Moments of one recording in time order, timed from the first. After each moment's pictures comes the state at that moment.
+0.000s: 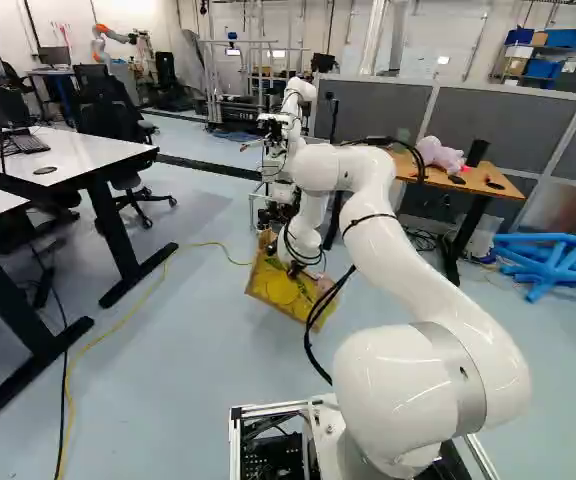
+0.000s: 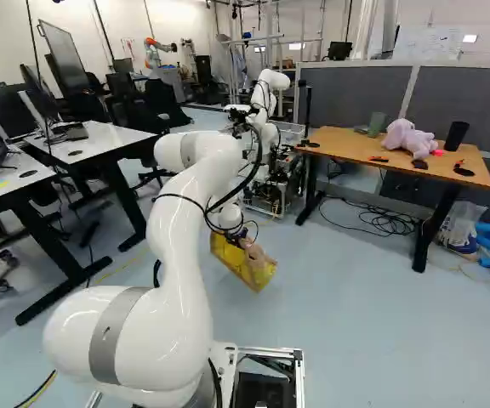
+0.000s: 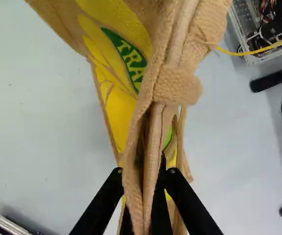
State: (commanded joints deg) arm 0.5 -70.4 -78.7 -11.1 13.8 -27.1
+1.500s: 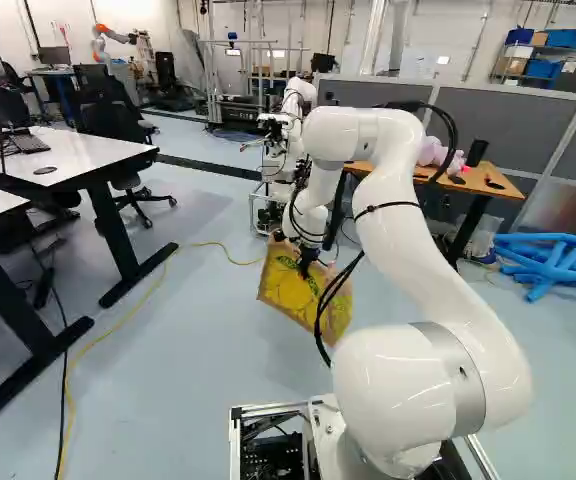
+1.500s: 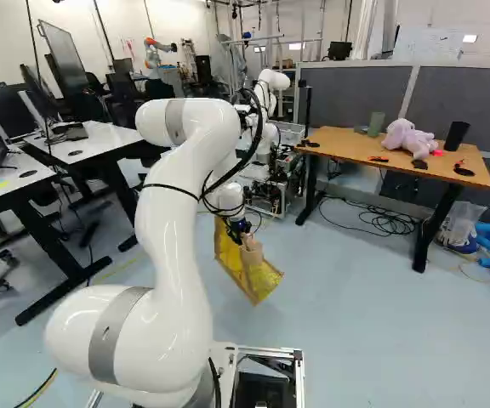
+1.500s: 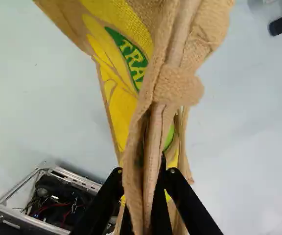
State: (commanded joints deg) arm -0.9 -55.7 -68.8 -4.7 -6.1 -27.1
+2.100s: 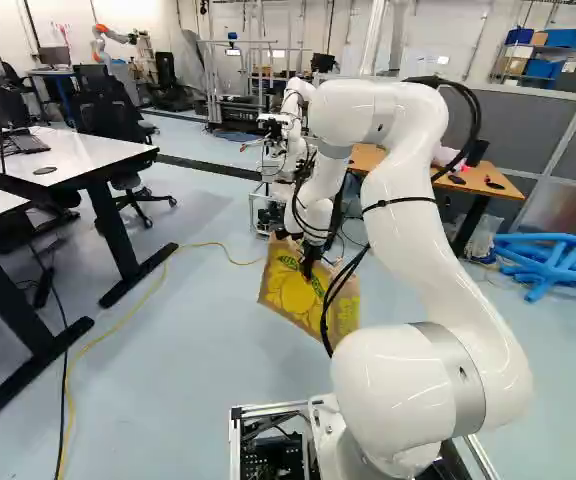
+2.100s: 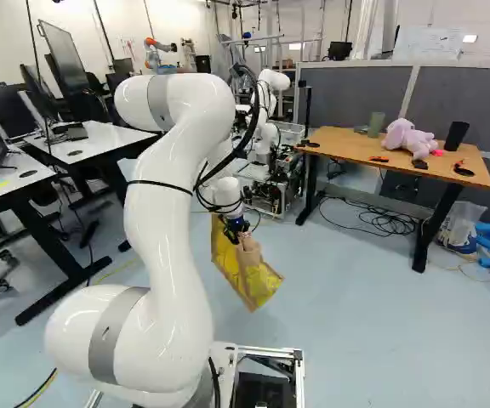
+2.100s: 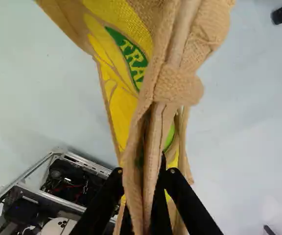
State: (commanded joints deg) arm -1.0 -47.1 -60.0 -4.4 -7.0 -27.1
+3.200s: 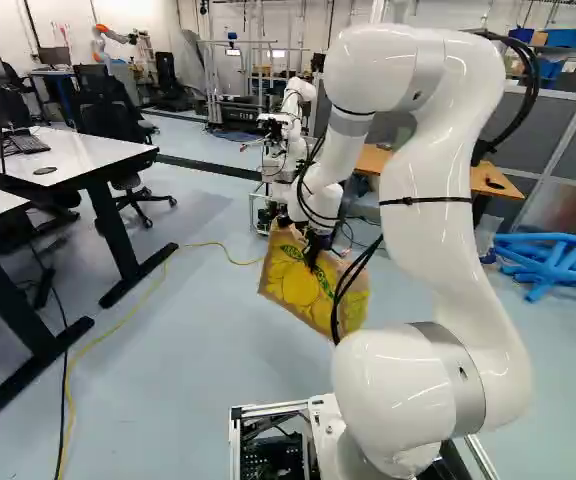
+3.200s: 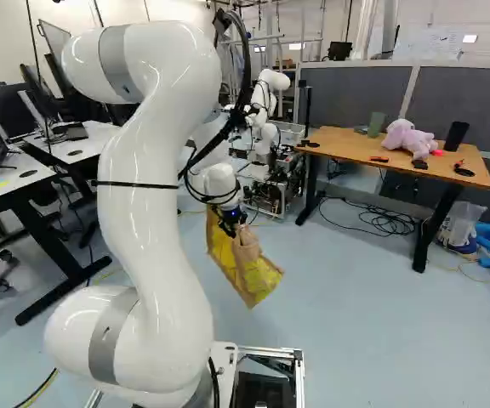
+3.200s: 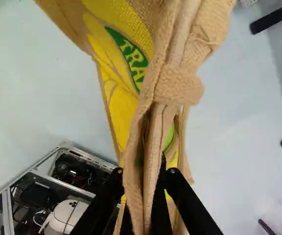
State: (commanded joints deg) arm -1.0 -32.6 -49.5 -4.4 -7.0 -27.1
